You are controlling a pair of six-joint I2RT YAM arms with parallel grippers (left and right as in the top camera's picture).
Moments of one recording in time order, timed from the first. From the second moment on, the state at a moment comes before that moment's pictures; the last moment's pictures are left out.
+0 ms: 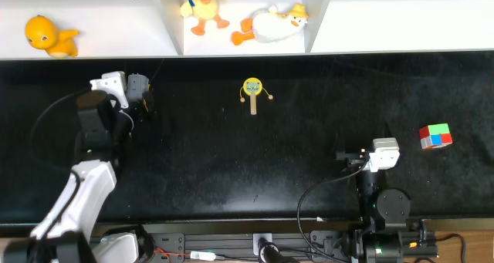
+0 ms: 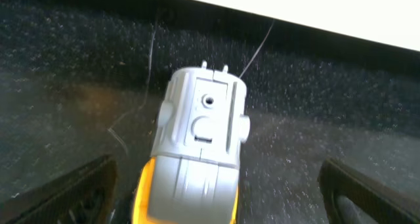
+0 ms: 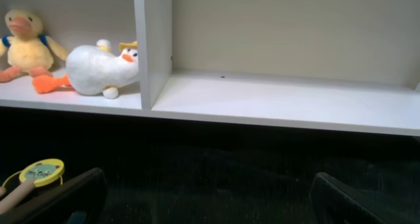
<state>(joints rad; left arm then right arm) 0.12 1.30 0.52 0.13 0.14 -0.15 0.01 0.01 0.02 -0.02 -0.04 -0.04</state>
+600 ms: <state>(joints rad) 0.10 1.51 0.58 0.14 0.07 -0.07 0.01 0.01 0.02 -0.02 -0.04 -0.04</state>
